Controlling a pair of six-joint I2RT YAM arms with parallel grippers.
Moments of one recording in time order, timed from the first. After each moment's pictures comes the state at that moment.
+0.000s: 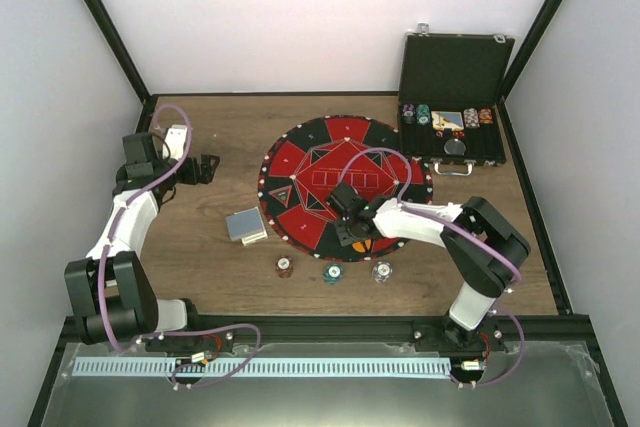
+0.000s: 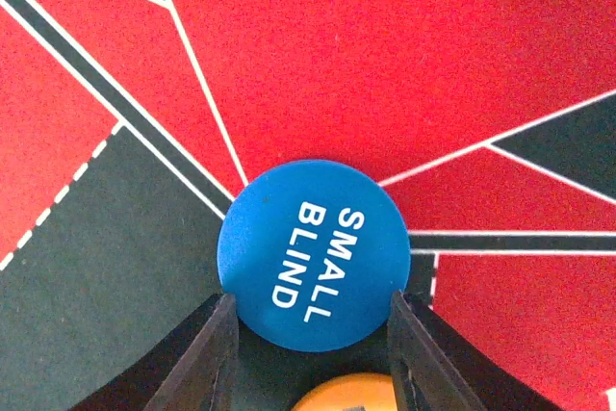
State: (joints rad) left arm 0.19 1.33 0.88 -0.24 0.50 0.13; right arm 0.82 1.69 0.92 -0.46 0.19 0.43
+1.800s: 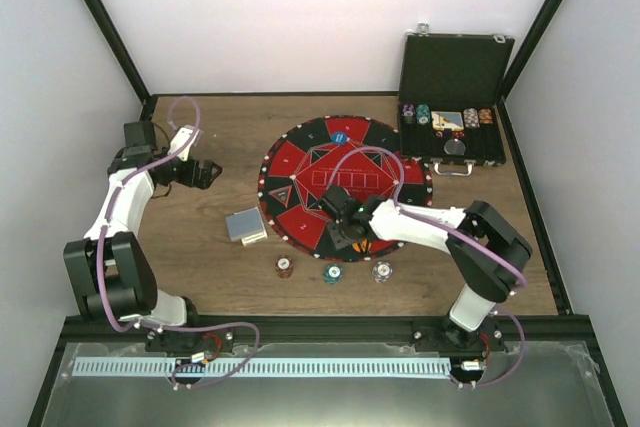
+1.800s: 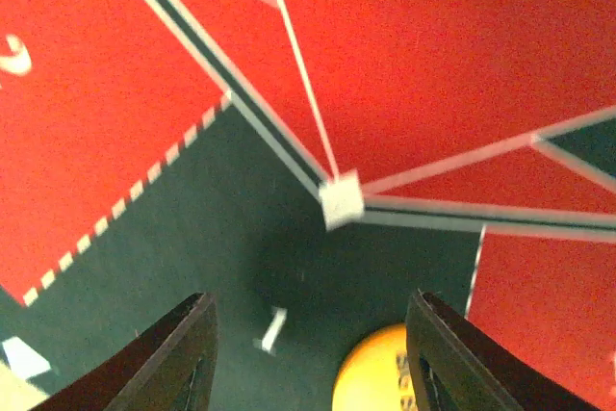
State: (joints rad) left arm 0.20 1.44 1.08 -0.58 0.55 0.43; right arm 0.86 1.68 1.01 -0.52 0.20 0.40
